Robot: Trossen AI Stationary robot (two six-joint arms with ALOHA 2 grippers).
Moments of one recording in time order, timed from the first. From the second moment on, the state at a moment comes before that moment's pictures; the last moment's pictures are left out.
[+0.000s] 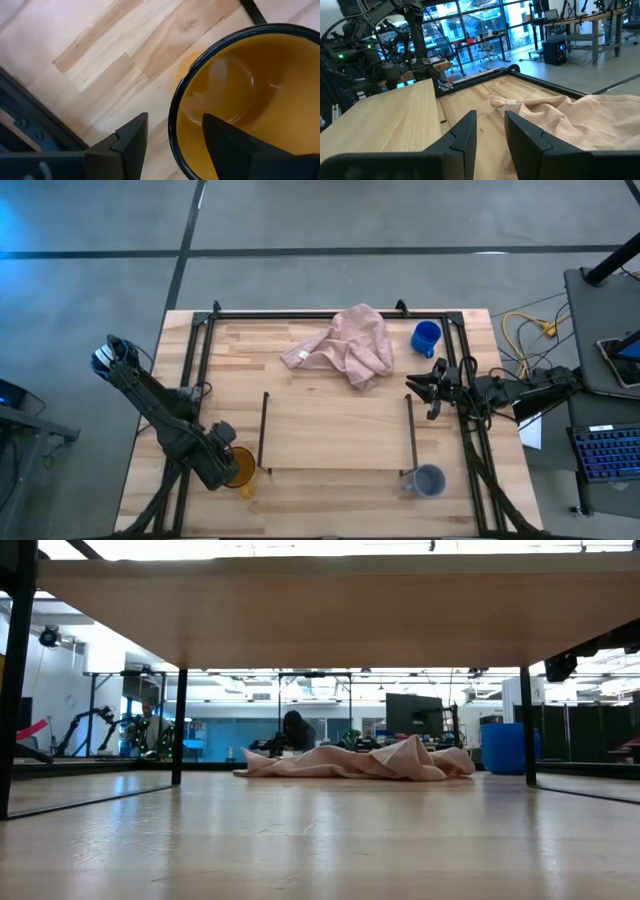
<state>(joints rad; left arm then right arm) -0.82 1.32 0.93 -1.09 -0.09 -1.71 0.23 0.06 0.01 0.06 0.52 0.23</state>
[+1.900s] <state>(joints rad) -0.72 1.21 1.50 -1.55 -0.08 -1.43 0.23 0.06 0.01 0.06 0.53 0.22</state>
